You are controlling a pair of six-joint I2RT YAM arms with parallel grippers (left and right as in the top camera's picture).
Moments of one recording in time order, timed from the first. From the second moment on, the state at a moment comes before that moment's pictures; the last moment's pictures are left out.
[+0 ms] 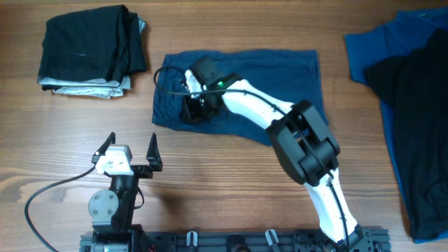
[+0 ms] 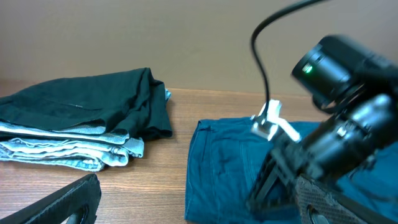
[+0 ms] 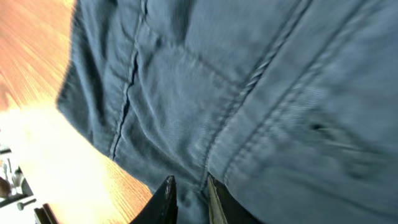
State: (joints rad) left arm 0.01 0.01 0.01 -0.07 0.08 -0.09; right arm 0.66 2.30 1.67 -0.51 -0.55 0.42
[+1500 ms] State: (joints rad) left arm 0.01 1.75 1.45 -0.59 0.28 0.01; right arm -0.12 1.99 1.66 -0.74 -0.21 0.00
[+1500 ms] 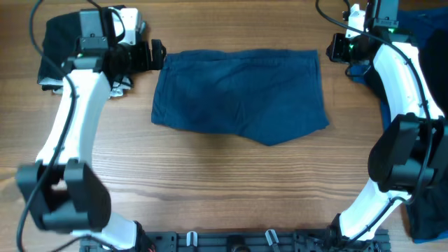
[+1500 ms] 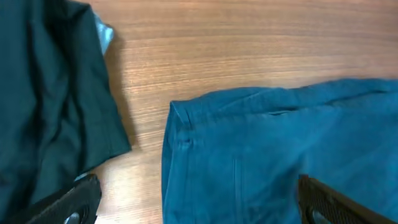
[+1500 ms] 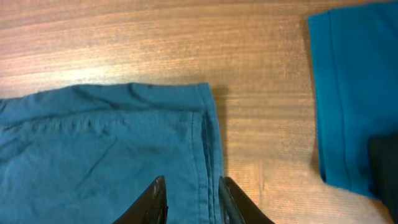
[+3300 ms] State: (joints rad) left arm 0.01 2.11 1.46 -0.40 0.39 0.02; right arm -0.05 2.26 1.64 -0.51 -0.25 0.00
